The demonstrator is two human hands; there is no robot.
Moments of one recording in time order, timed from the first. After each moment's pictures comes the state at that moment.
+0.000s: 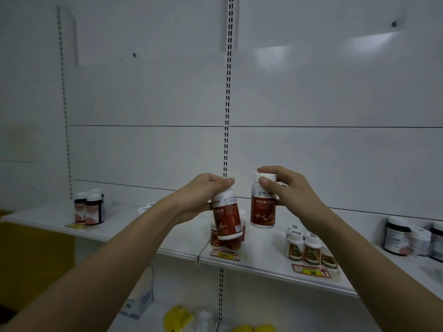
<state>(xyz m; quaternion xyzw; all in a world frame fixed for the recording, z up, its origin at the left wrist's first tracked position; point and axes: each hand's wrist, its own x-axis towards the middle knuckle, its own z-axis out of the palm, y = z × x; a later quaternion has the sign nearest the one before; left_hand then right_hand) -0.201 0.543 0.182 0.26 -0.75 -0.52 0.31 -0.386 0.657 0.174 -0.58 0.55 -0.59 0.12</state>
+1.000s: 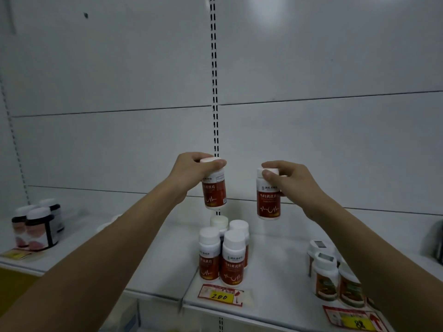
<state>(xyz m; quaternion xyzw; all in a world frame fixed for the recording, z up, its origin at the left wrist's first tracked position) -0.310 0.355 0.181 0.30 -0.73 -0.41 0.45 -0.501 0.492 0.154 -0.50 0.61 -0.60 0.13</state>
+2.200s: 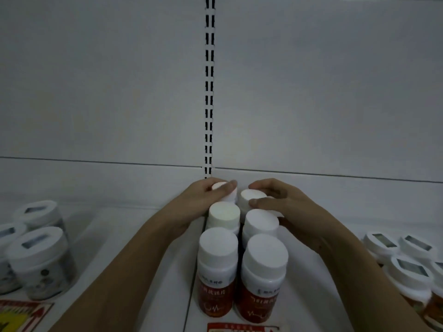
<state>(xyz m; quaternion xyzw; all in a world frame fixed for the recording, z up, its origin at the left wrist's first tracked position) -0.370 0.238 0.034 0.23 -0.76 -0.56 0.22 -0.512 0.388 0.042 -0.41 0.64 -0.56 0.33</state>
